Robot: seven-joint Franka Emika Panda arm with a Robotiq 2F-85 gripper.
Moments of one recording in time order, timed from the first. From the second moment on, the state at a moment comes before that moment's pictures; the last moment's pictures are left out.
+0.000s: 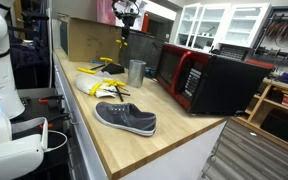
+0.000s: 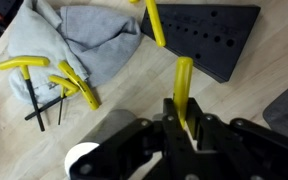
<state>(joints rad) 0.26 0.42 0.05 -1.33 -0.02 1.57 1.06</state>
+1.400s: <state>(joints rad) 0.41 0.59 0.08 -1.22 -0.12 1.39 1.08</state>
